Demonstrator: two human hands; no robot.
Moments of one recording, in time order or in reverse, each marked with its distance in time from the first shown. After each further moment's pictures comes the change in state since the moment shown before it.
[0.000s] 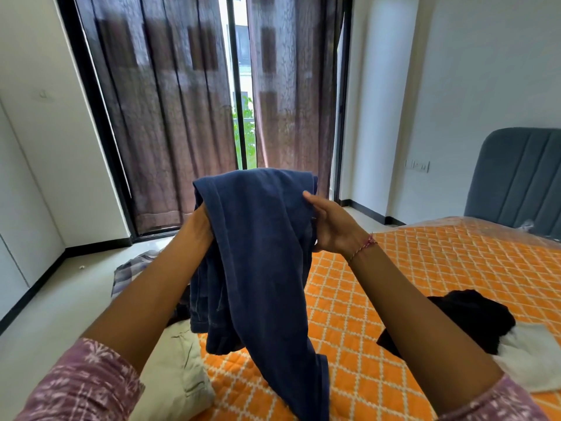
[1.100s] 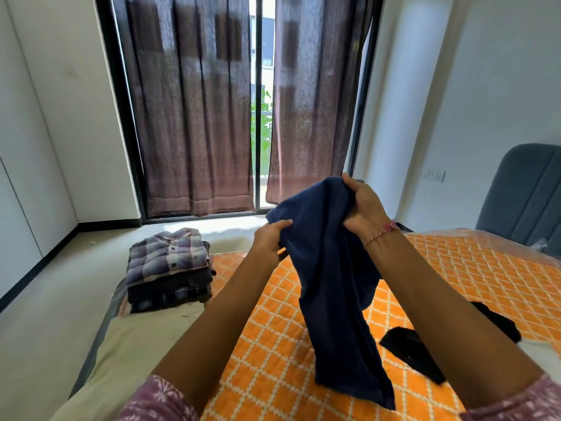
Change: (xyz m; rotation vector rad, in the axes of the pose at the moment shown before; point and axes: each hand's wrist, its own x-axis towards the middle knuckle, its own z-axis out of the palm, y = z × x) left_hand -0.001 -0.078 0.038 -0.265 -0.089 -0.191; right_hand 0.034 -0.013 -0.001 0.304 0.273 -0.264
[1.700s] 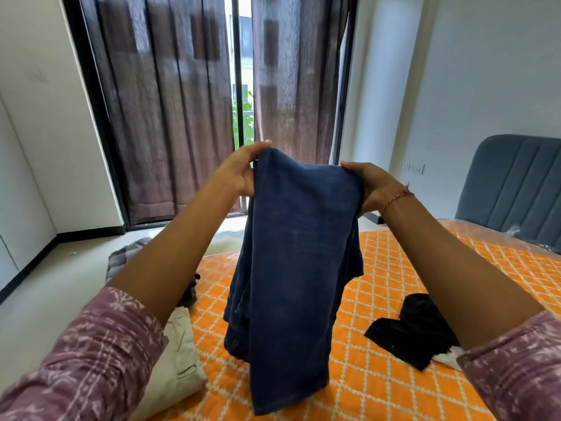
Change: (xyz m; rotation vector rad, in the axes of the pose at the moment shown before) left_hand -0.012 0.115 0.042 0.128 -0.191 0.058; right_hand -0.010 -0.078 -0.032 -0.443 0.027 0.261
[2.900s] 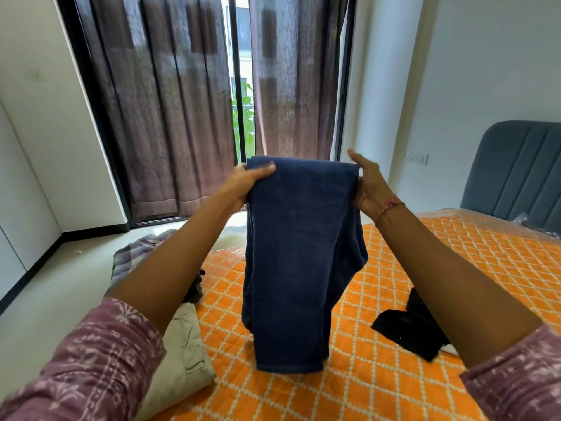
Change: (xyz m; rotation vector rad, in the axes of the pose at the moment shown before) left_hand 0.027 -0.033 -0.023 0.203 0.112 0.223; right_hand 0.033 0.037 0.014 0.216 0.104 -0.275
